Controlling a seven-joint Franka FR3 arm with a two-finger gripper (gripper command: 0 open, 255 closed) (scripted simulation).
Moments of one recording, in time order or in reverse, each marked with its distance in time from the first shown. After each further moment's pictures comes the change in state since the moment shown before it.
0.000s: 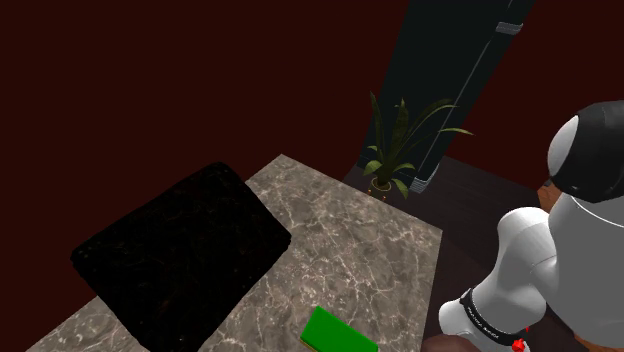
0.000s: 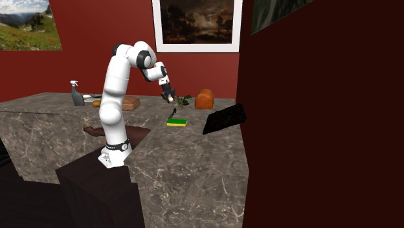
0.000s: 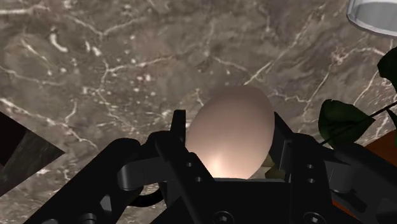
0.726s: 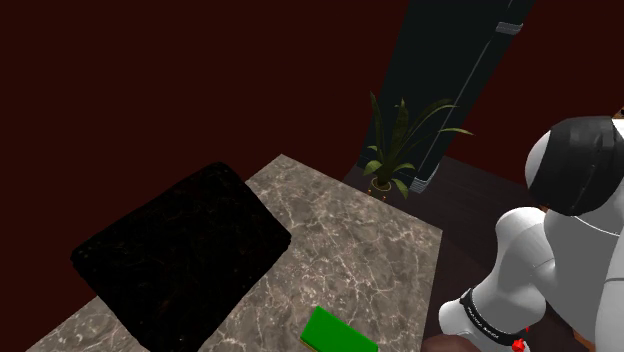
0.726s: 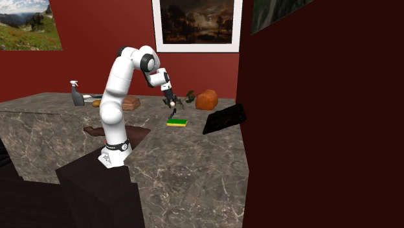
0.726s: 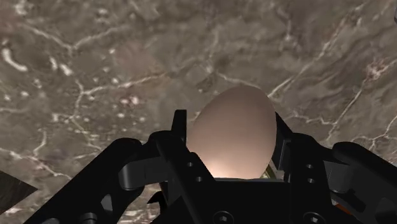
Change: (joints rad) arm 0.064 0.076 -0.100 -0.015 -0.053 0.078 0.040
